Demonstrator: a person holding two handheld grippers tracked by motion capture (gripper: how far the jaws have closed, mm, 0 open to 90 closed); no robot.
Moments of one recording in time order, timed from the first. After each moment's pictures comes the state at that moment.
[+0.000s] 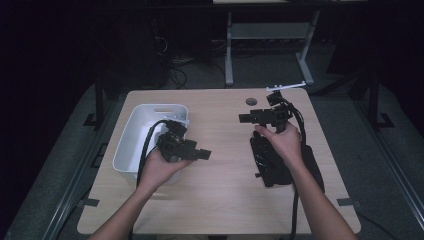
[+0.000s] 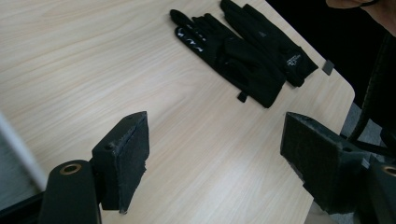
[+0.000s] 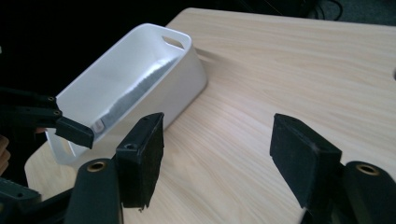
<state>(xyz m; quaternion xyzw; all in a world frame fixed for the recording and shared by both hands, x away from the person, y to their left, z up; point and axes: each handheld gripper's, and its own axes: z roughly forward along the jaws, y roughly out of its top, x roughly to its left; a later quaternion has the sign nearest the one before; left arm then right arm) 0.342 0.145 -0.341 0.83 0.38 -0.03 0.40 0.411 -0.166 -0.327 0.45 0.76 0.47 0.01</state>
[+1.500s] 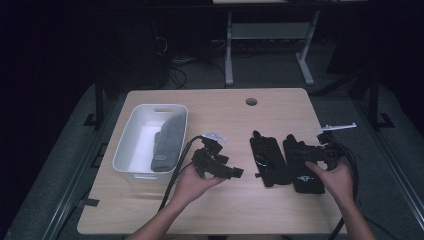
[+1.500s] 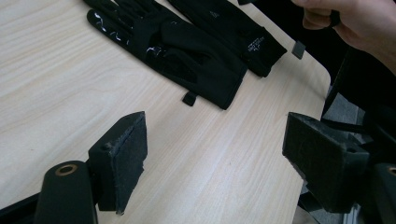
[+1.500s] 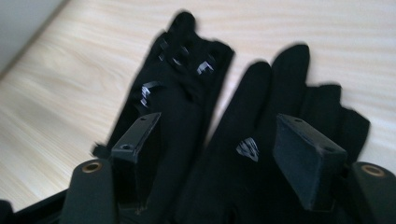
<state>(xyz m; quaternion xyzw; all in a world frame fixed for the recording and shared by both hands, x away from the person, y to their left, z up) 0.321 0.068 -0.381 0.85 0.33 -0.07 0.41 0.349 -0.304 -0.417 0.55 0.75 0.37 0.05</state>
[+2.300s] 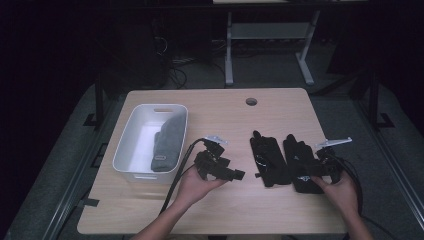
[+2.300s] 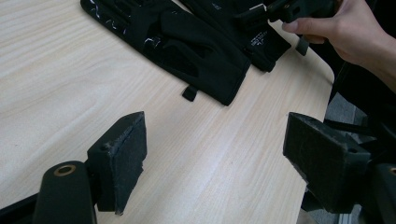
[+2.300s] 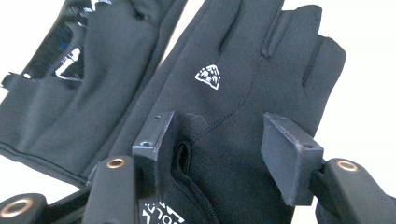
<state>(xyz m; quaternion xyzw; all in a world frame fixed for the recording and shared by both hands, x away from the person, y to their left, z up) 0.322 0.064 -0.392 0.85 0.34 -0.08 0.40 0.329 -0.312 -0.455 0.53 0.79 0.29 0.10</state>
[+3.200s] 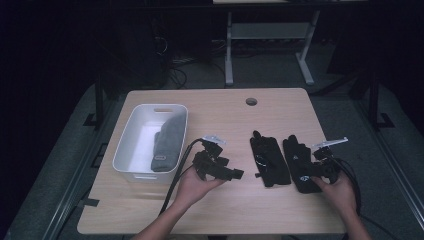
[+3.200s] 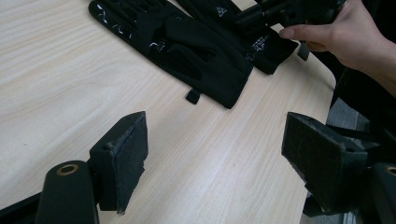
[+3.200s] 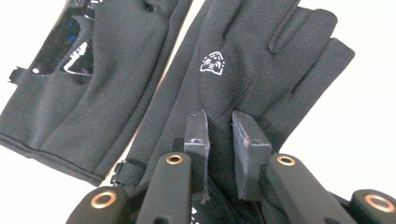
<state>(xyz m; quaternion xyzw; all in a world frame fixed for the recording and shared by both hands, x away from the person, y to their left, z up) 0.322 0.069 -0.392 0.84 0.35 -0.07 0.41 0.329 -0.306 -0.454 0.53 0.79 0.28 0.09</state>
